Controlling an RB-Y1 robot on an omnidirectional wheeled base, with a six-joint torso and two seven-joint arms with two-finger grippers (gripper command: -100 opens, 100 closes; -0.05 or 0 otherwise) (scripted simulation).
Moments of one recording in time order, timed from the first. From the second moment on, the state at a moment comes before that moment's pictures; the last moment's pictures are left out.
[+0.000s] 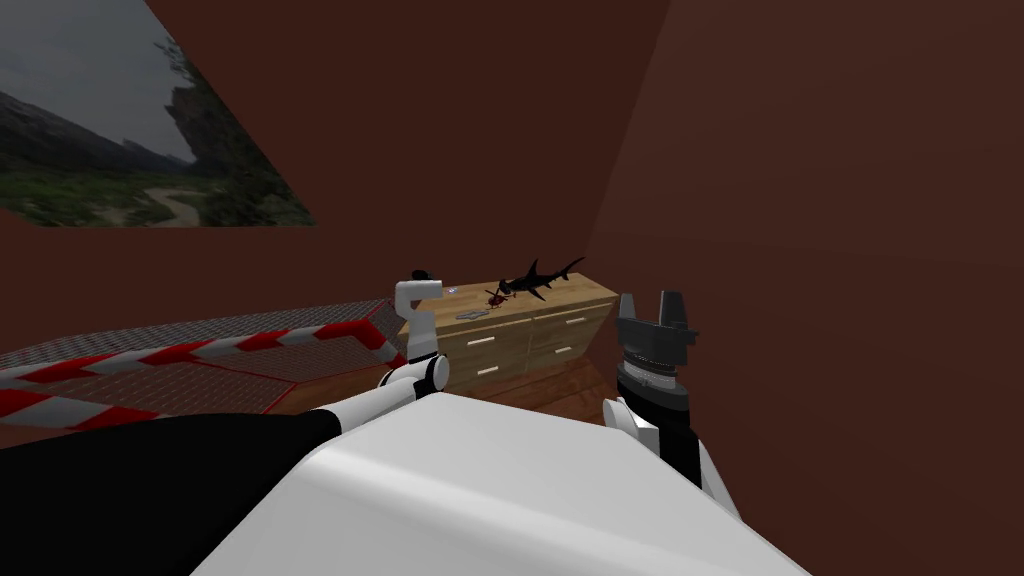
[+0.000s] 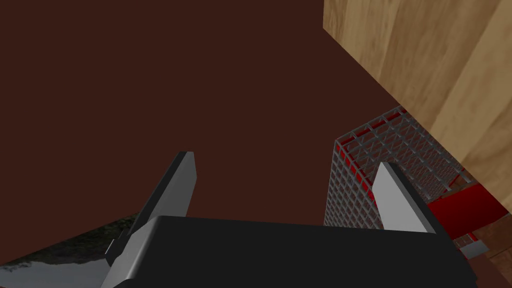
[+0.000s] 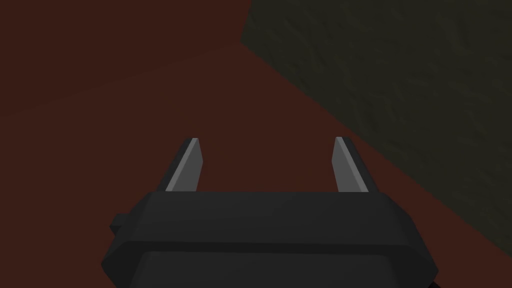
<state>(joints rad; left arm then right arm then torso) -0.56 0.18 0.57 -1.75 -0.41 1.10 -0.05 0.48 -0.04 0.02 -2.36 0.08 -0.61 -0.16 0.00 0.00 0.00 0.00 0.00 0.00</state>
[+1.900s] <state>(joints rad) -0.69 0.14 0.72 -1.52 -0.39 1.61 -0.06 0.48 -0.04 0.02 -2.36 0.08 -0.61 -0.16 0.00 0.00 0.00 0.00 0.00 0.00</state>
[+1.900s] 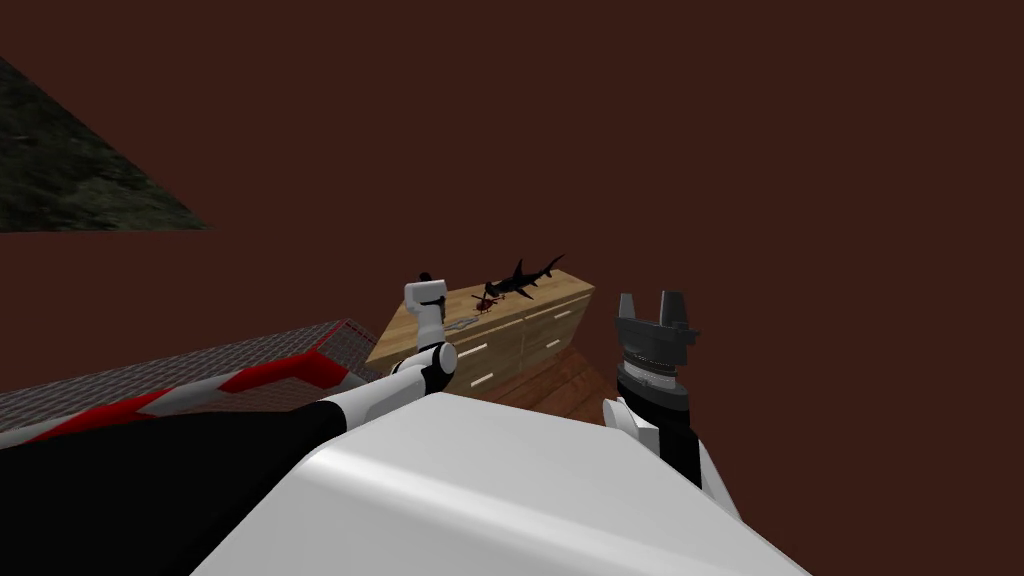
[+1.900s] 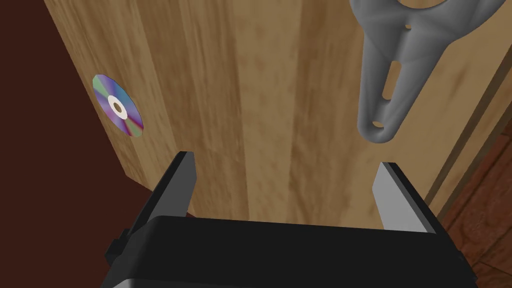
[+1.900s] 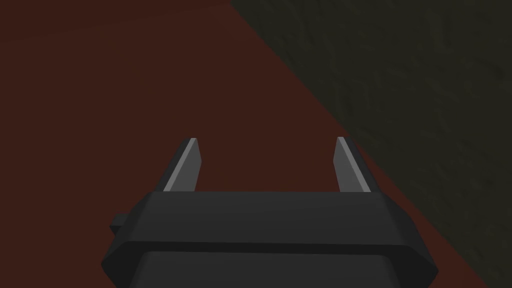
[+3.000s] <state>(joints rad) -0.71 0.12 0.78 -1.40 -0.37 1.87 -0.06 0.48 -0.04 0.02 -2.36 0.08 -0.61 -0.16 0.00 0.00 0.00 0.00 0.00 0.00</state>
